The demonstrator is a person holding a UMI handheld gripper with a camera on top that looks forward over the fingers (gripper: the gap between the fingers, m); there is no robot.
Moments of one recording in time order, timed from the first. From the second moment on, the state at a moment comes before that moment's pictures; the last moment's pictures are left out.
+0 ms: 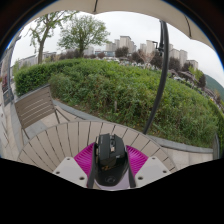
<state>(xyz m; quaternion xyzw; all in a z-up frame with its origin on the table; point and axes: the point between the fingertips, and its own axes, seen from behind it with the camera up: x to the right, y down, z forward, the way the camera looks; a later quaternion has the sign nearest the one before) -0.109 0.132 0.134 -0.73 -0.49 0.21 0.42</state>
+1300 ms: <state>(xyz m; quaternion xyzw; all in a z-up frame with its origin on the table) 0.181 0.059 0.190 -0.79 -0.50 0.18 0.31</state>
